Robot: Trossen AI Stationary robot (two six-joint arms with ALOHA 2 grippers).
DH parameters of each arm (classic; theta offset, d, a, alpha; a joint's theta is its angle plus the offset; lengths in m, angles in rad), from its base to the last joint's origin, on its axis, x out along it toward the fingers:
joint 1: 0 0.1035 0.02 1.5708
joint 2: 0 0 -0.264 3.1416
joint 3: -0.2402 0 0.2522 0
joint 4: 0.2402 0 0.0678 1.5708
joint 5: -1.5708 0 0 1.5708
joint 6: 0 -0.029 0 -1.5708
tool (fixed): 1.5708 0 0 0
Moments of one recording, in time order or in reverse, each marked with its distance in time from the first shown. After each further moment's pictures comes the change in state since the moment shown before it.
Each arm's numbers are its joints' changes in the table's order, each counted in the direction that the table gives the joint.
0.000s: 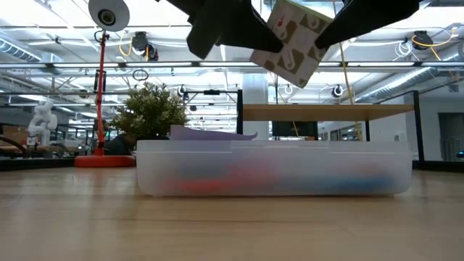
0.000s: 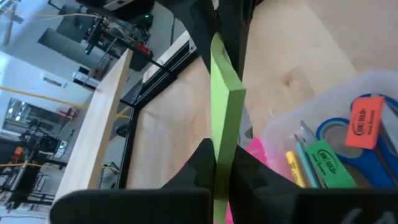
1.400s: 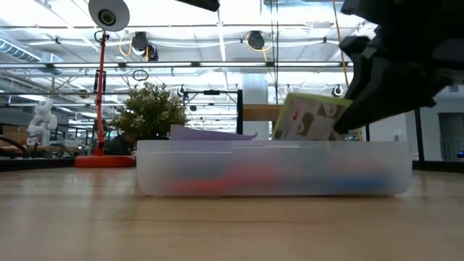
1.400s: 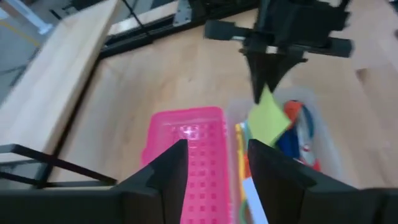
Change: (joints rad) left arm -0.034 0.301 0.001 0.477 -0.138 0.531; right arm 0.010 -0.251 0.002 0.010 0.046 0.001
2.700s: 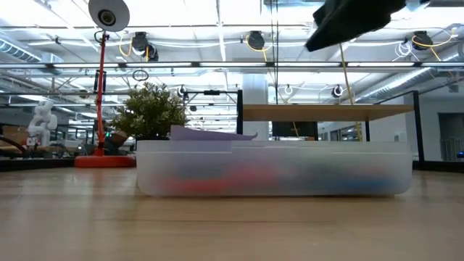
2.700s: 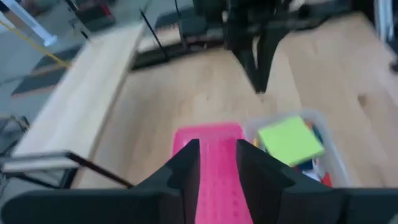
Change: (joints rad) left arm 0.057 0.148 0.000 0.056 -0.062 -0.049; right arm -0.221 0.387 0.102 -0.182 0.389 0.281
